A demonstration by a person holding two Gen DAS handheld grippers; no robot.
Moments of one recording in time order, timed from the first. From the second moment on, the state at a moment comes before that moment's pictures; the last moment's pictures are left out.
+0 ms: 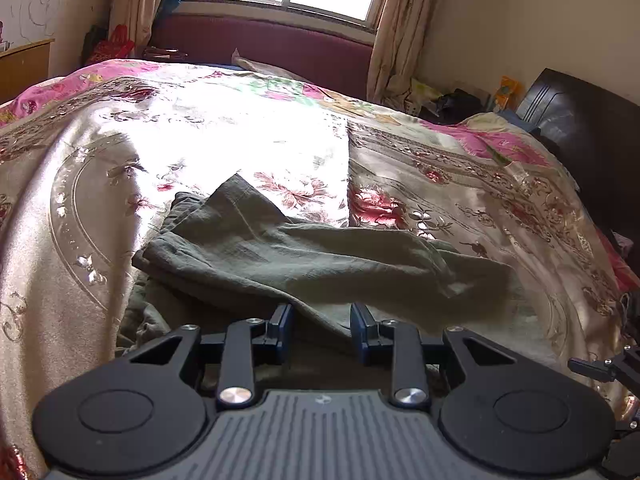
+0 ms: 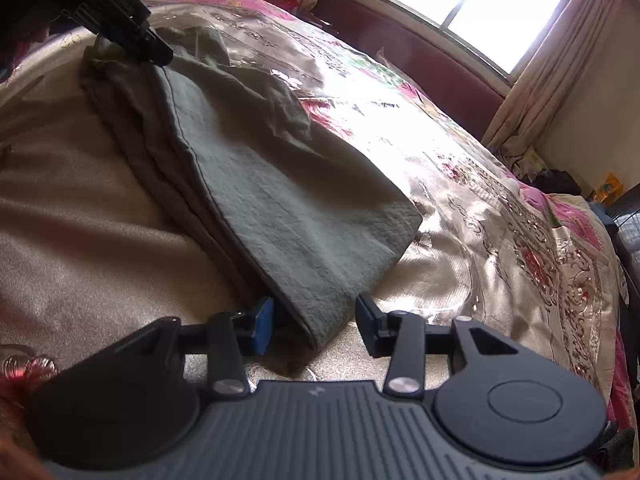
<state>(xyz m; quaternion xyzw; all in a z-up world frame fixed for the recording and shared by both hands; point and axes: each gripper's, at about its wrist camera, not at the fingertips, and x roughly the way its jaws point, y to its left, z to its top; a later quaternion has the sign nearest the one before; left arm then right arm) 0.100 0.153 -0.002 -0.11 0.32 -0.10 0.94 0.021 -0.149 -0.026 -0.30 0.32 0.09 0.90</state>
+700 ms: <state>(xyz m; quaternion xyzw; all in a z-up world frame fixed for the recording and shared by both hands) 0.074 0.162 -0.008 -0.14 0.28 -0.09 0.95 0.036 -0.205 -0.029 -0.13 0.36 -0.05 0.92</state>
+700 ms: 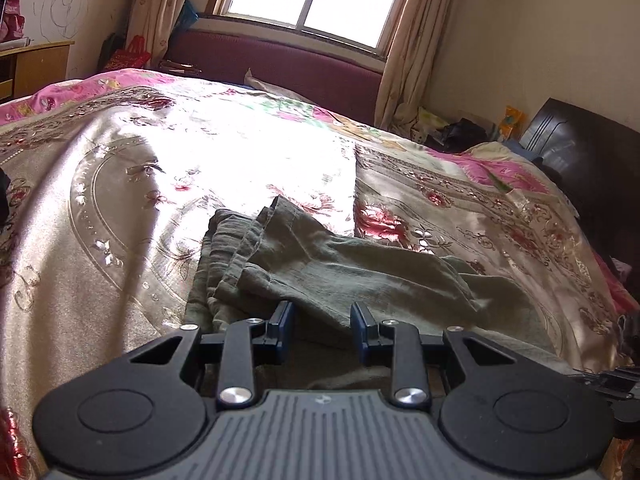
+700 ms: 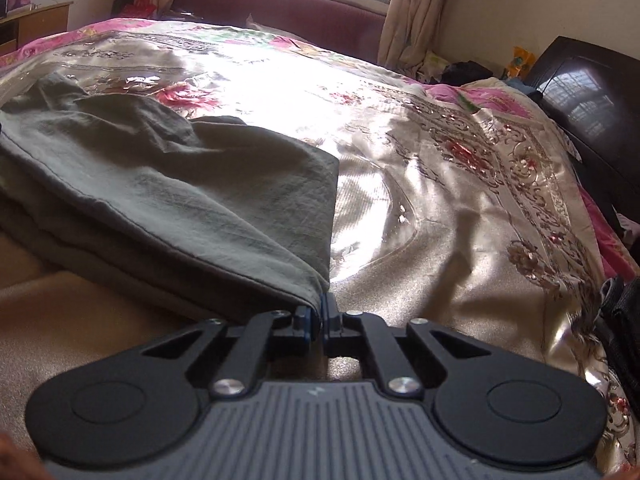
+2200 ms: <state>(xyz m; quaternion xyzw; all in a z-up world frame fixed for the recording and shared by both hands) 0.110 0.172 -0.022 -0.32 0.28 0.06 0.91 0.035 -0.216 -0.035 -0.08 0.33 -0.03 0.94</state>
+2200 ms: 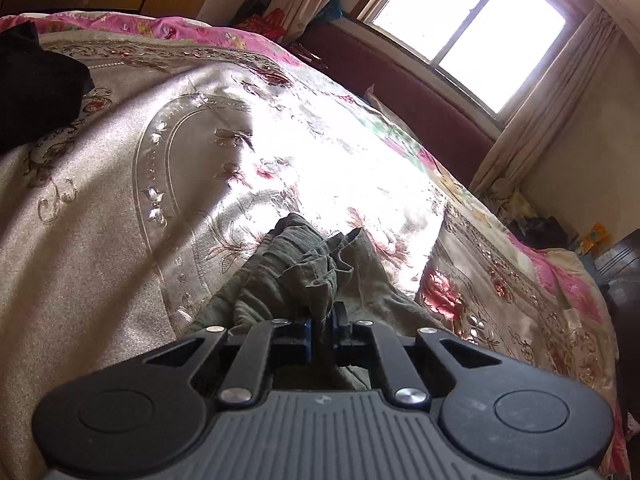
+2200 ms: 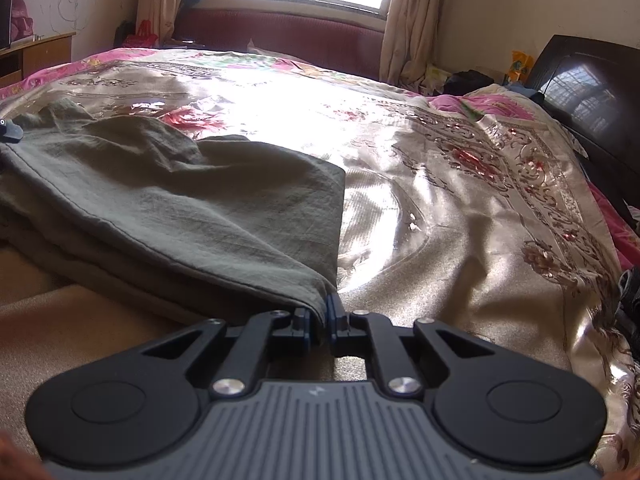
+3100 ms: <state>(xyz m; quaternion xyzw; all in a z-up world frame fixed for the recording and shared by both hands) 0.063 0.177 -0.013 -0.19 0.30 0.03 0.93 0.013 -0.235 0.000 -0.09 0.35 -0.02 0.93</state>
